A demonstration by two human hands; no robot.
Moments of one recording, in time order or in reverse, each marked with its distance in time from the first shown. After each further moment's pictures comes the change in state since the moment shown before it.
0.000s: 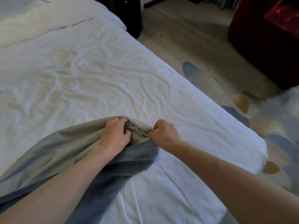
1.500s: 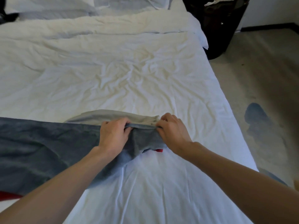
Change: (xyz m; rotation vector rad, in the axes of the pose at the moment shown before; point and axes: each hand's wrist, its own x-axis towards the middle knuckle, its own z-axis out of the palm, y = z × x) left_hand -0.062 0.024 -0.078 0.074 0.387 -0.520; right_hand 0.034 -0.073 -0.043 -0.435 -0.073 -1.011
